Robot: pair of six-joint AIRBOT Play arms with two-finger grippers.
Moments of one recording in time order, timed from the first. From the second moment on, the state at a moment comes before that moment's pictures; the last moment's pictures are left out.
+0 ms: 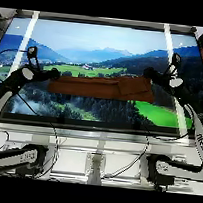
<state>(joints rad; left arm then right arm) 0.05 -1.35 0.91 1.19 -0.48 -1.37 -0.01 -1.42 0.97 -0.75 0.35 1.19</state>
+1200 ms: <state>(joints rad) 0.38 -1.63 1.09 0.82 -1.04 -1.06 -0.01 -1.40 0.98 -0.79 0.50 1.19</state>
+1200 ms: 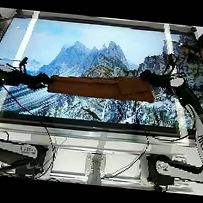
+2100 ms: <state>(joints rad) 0.12 -1.60 1.39 0.80 -1.28 -0.99 0.21 -1.42 1.12 -0.79 0.47 1.10</state>
